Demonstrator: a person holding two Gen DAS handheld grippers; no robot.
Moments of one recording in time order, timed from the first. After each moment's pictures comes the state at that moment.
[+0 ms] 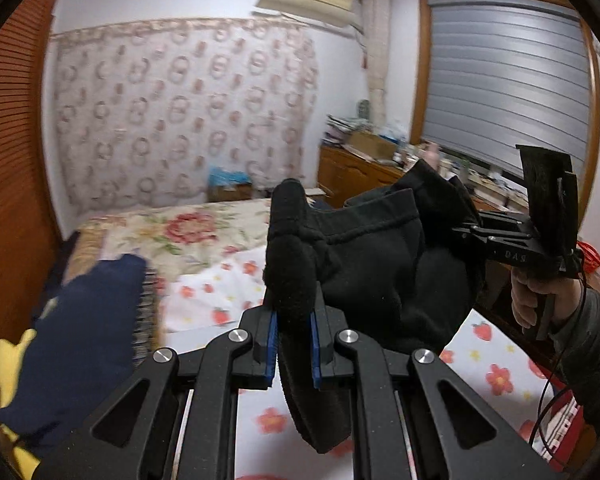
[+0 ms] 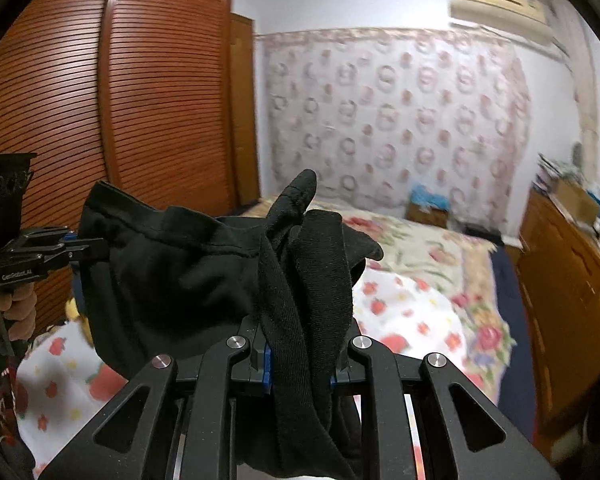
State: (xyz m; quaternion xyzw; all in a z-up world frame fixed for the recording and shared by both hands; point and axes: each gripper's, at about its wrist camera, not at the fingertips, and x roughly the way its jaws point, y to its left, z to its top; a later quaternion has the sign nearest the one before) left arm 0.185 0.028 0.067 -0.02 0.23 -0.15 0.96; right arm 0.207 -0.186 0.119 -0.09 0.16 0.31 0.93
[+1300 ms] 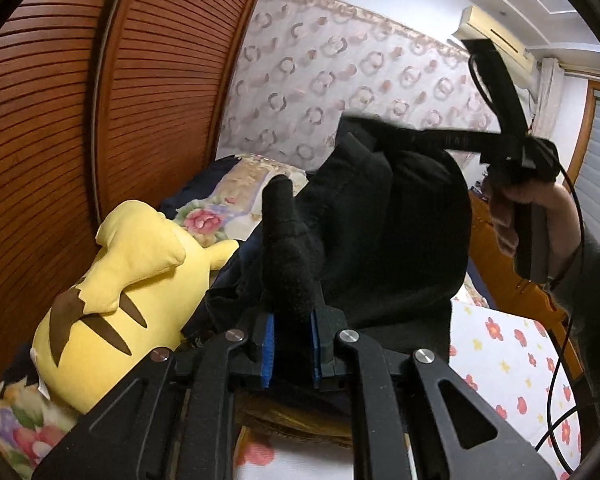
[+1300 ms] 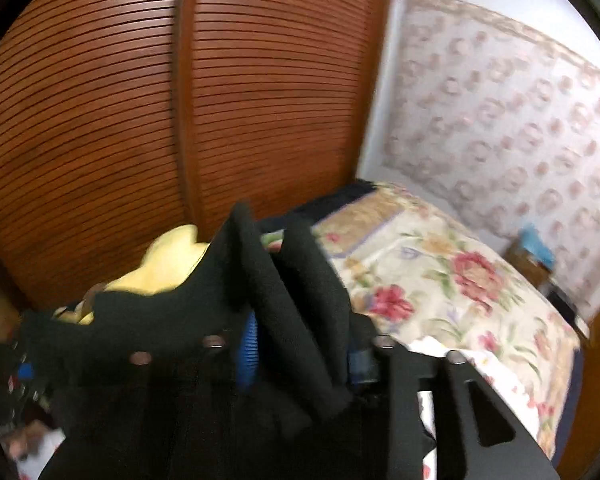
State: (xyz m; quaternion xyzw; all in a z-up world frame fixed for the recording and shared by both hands) left arm 0.131 0.221 -0.051 -0.18 0.24 0.10 0.95; right arm 0.439 0.083 0.105 -0.22 0.20 0.40 0.87
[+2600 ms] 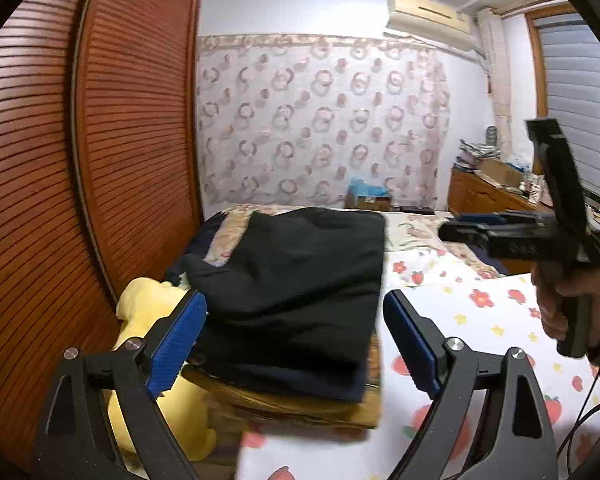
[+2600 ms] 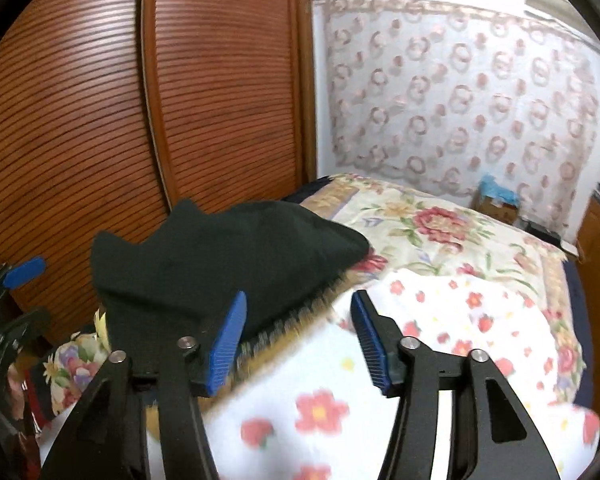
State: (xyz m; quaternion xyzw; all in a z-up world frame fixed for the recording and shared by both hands) left arm 0.087 0.151 0.005 -0.03 0.20 0.08 0.98; right arm 0.345 -0.068 0.076 -0.10 0.21 0.37 0.90
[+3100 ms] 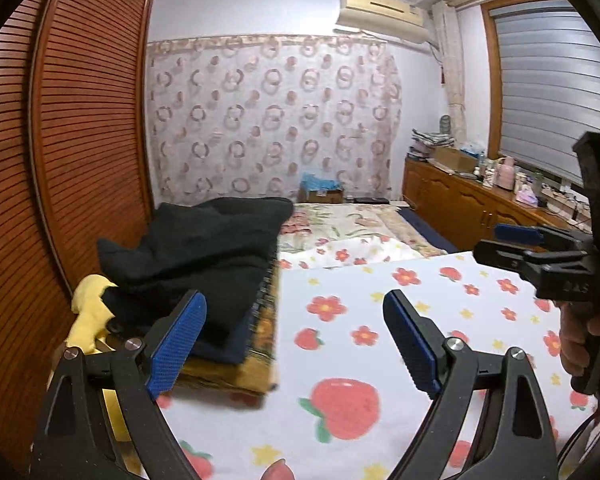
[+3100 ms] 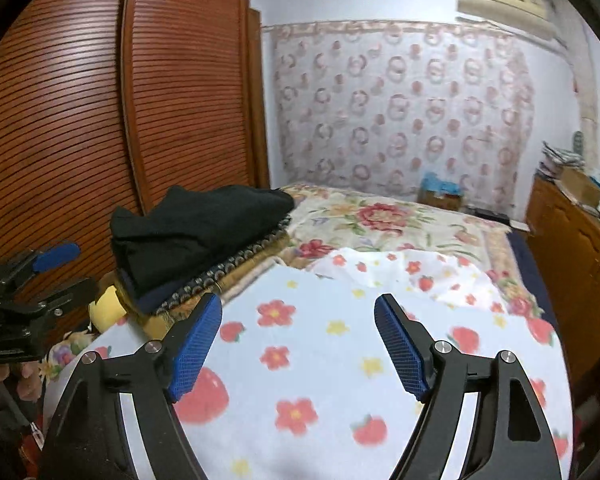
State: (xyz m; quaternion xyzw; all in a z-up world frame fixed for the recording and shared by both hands) left arm 0.063 0.068 0.001 -0.02 0.20 0.01 0.98; right arm 0.197 -0.137 0.053 -0.06 0.18 0.29 0.94
